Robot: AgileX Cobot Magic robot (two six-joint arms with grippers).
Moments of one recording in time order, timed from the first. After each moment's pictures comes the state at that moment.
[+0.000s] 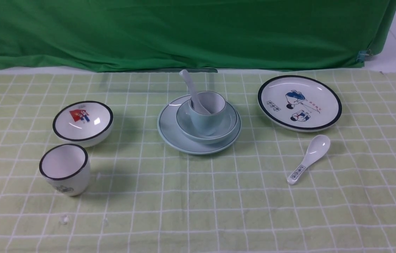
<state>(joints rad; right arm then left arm) 0.03 0.00 0.01 0.00 0.21 -0.13 -0.05 0.09 0.01 -0.23 -0.02 0.30</state>
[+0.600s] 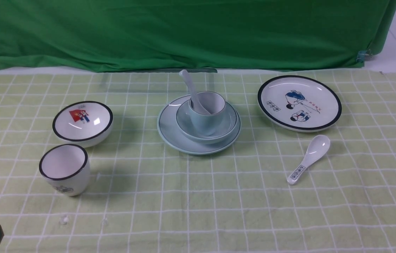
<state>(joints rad) 0.03 0.00 0.01 0.00 0.22 -0.13 -0.02 0.00 0.01 -0.13 0.23 0.16</state>
